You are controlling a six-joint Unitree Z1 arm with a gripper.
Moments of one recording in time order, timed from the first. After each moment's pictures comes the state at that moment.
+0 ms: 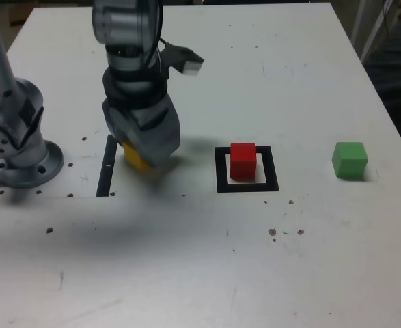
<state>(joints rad) -0.08 1.60 -0.80 0.82 0.18 0.64</state>
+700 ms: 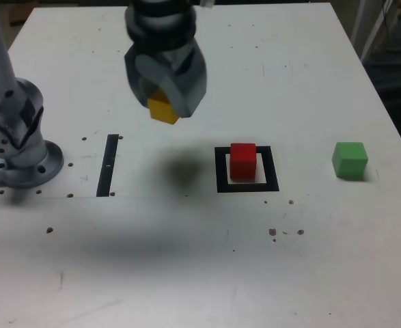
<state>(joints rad) -0.08 1.65 -1.27 1.25 0.20 0.35</state>
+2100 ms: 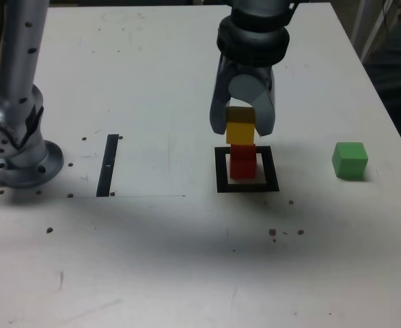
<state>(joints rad) -0.08 2.01 -1.70 1.38 0.08 0.05</state>
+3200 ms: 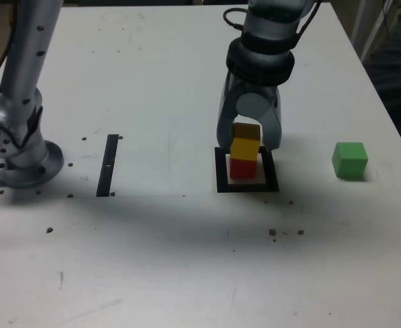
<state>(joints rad) -0.04 2.08 -1.65 1.31 0.04 0.08</state>
